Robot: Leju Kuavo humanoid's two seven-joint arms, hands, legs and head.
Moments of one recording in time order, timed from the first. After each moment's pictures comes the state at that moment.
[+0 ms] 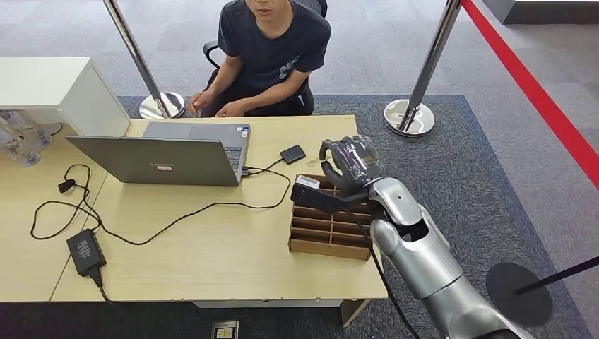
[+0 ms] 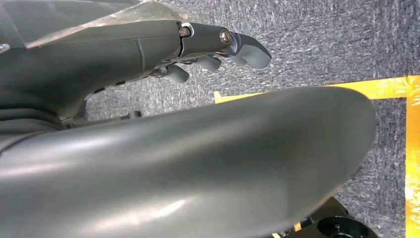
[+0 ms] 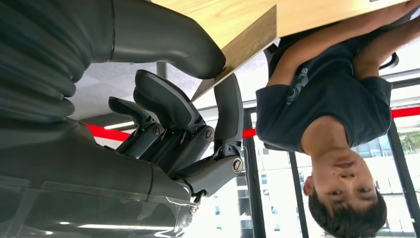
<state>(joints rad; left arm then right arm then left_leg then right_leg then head) -0.02 -0.08 0.20 -0.18 -0.16 0.01 -0.18 -0.51 -0.11 0.53 -1.30 1.10 -0.17 -0.02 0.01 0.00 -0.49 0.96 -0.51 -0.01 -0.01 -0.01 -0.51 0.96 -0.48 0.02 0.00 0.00</state>
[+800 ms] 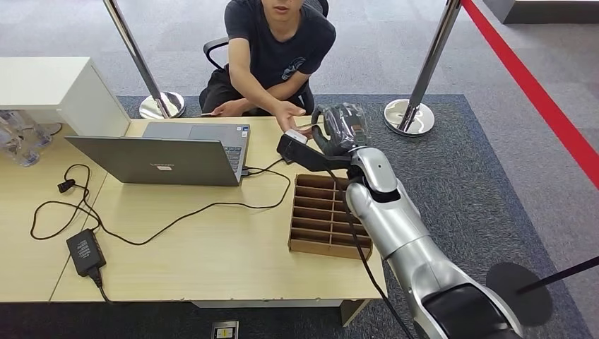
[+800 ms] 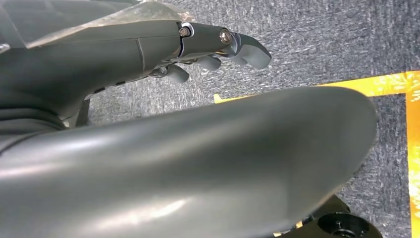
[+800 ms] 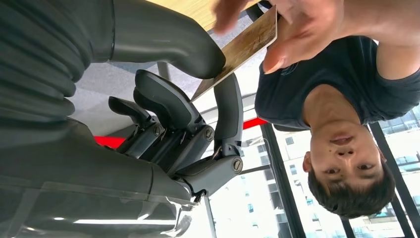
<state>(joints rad) -0.03 -0.08 0.20 -0.18 -0.21 0.00 -0.17 -0.73 0.07 0.44 -0.90 1.14 -0.37 -0.03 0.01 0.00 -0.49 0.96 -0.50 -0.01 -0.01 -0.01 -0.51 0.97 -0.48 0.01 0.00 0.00</state>
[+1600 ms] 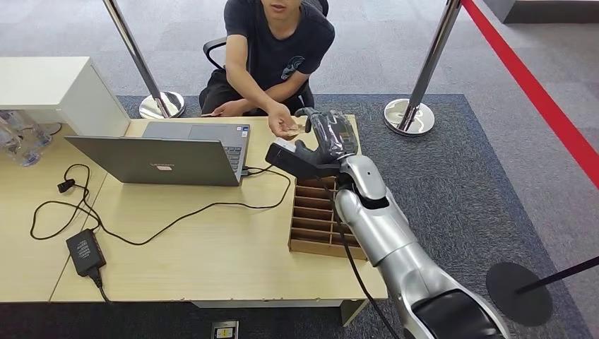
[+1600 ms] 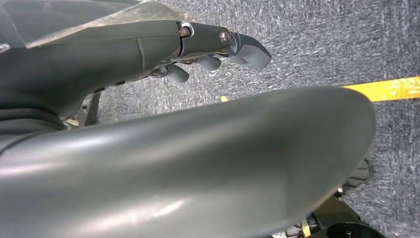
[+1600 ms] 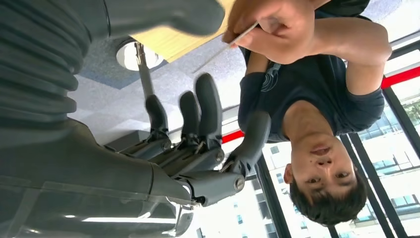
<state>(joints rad) -0.04 -0.07 0.20 -0.18 -0.21 0.01 -0.13 -0.69 0.13 0.42 -0.90 1.11 -0.38 -0.09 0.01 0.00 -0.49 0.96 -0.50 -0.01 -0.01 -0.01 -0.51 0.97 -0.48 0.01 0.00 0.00</state>
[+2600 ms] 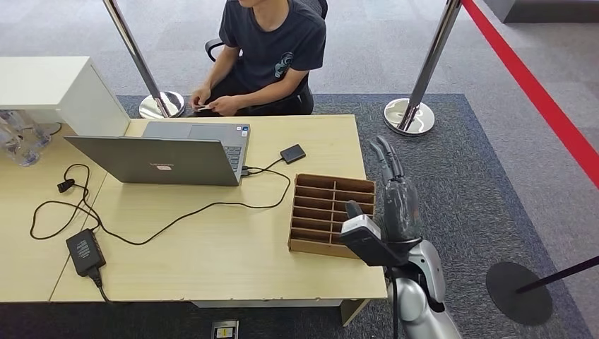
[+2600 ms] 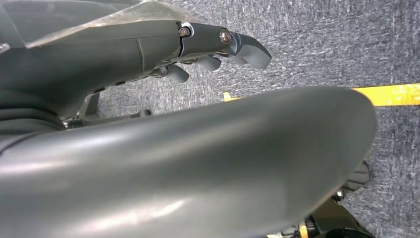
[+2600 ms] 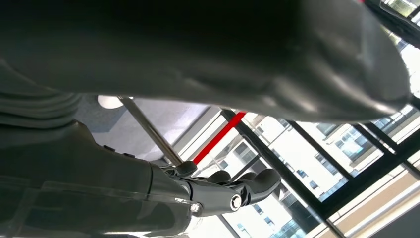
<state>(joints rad) -0.03 -0.09 0.25 -0.18 -0.20 0.03 -0.14 -0.04 0.02 0.28 -1.67 0.83 -0.45 -0.26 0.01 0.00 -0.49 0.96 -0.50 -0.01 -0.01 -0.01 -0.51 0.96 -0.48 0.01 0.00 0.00</state>
